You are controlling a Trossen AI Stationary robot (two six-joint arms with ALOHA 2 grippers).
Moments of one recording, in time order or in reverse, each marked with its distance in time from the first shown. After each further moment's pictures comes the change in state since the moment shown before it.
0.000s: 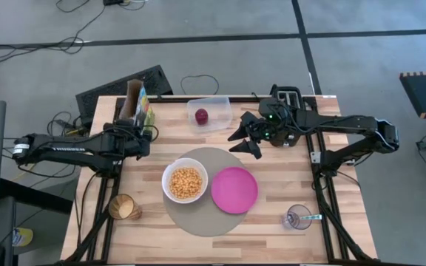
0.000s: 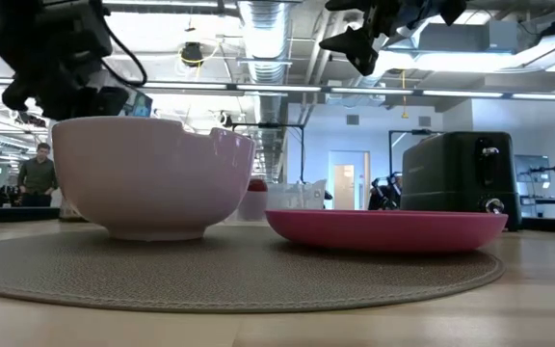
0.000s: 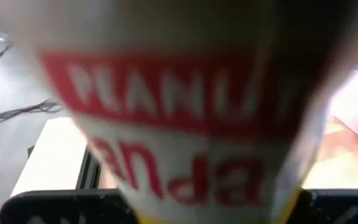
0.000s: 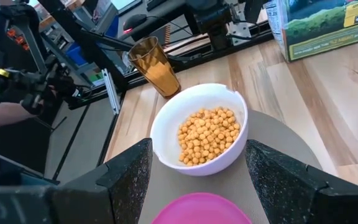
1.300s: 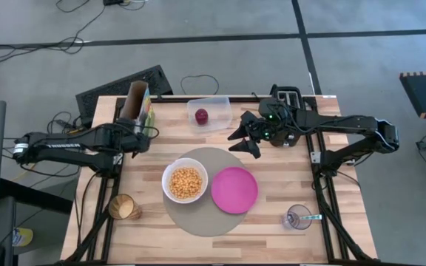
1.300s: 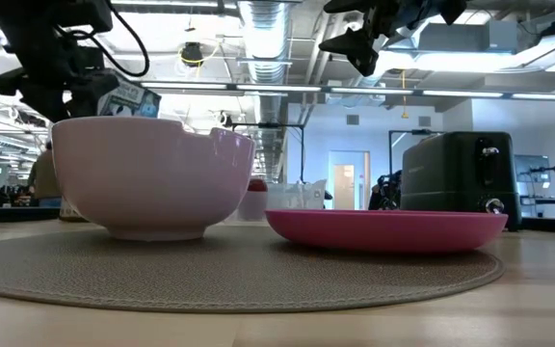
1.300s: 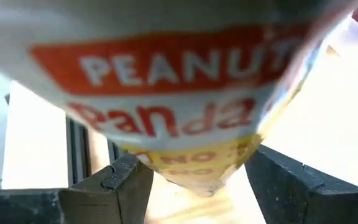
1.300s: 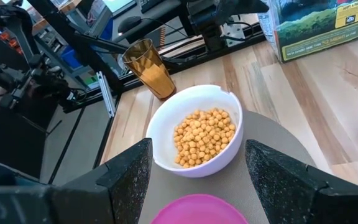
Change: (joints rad) left arm 0.000 0.001 0.192 -0.247 0.339 0.044; right arm 0.001 0.000 0.000 0.001 0.024 0.004
